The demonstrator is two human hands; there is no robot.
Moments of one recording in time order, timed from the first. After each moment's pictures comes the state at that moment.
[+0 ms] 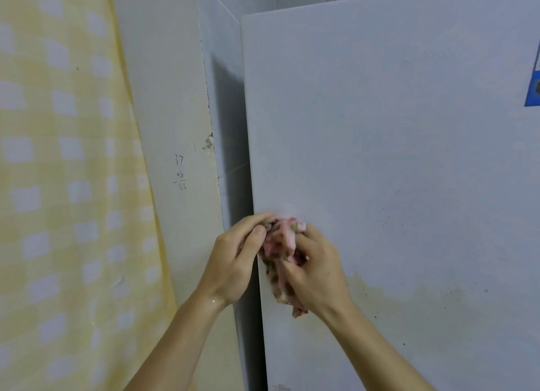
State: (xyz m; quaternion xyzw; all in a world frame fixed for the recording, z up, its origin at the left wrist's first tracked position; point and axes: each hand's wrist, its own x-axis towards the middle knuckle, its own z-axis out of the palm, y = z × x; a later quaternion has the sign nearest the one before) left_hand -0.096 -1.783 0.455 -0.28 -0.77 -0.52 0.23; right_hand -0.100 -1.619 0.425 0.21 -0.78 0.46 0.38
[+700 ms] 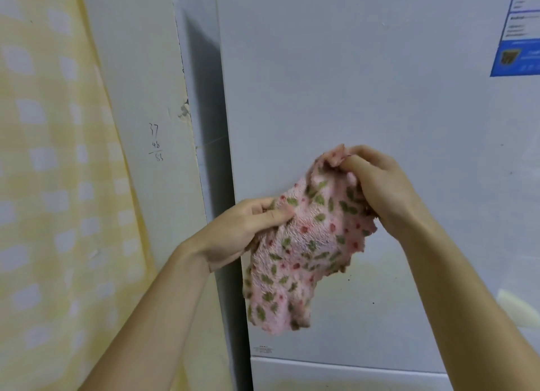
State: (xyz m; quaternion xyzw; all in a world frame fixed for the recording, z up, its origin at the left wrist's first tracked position) left_hand -0.071 -1.751 0.489 -0.28 -0.71 -0.62 -0.17; right_hand -0.053 -1.517 0.525 0.03 -0.78 0.59 0.22
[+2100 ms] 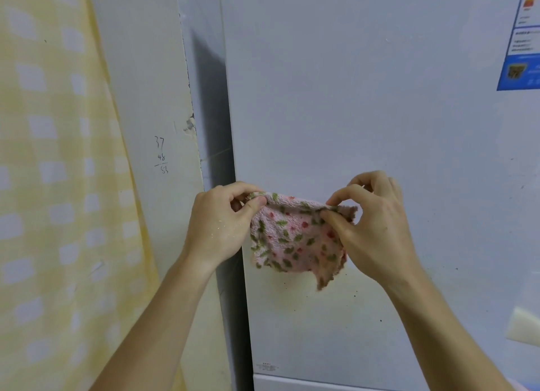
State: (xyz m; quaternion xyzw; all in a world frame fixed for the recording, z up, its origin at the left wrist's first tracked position) left_hand -0.081 -1.761 0.496 -0.16 -0.83 -0.43 0.33; right_hand -0.053 -1.531 0.478 0.07 -0.84 0.31 0.44
